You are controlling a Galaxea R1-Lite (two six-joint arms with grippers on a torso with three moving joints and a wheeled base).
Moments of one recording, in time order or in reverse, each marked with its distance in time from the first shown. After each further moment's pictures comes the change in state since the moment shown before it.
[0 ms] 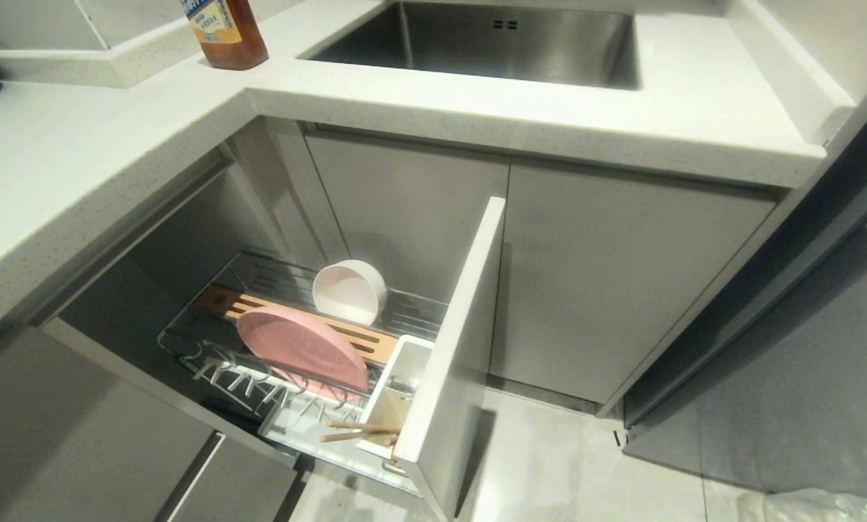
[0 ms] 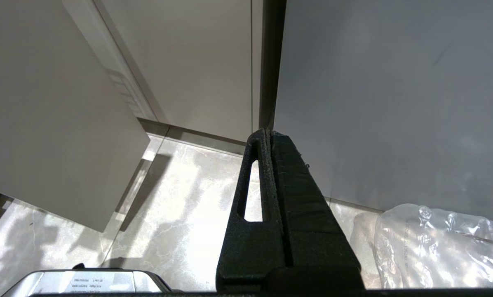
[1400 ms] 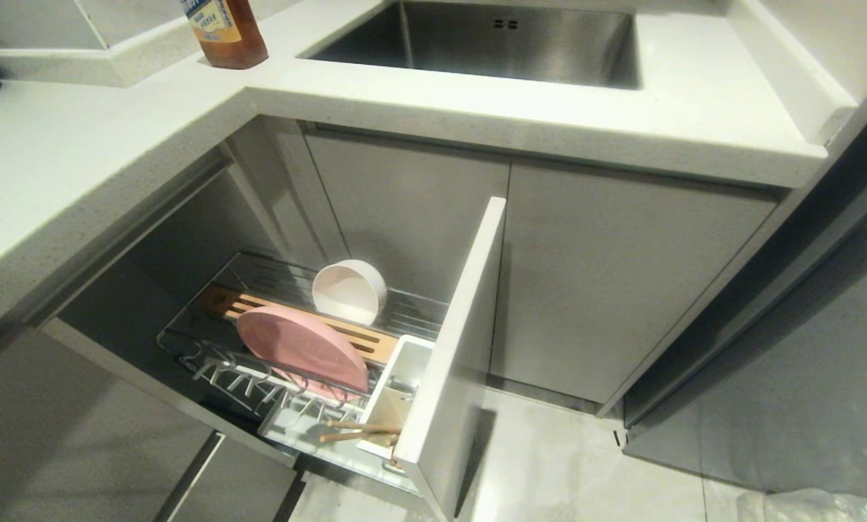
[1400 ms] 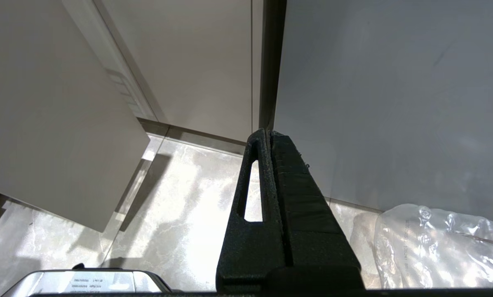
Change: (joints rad) left arm -0.208 0.885 -1.321 0.121 0.212 -0.650; right arm 0.000 0.000 0.000 0.000 0.000 0.000
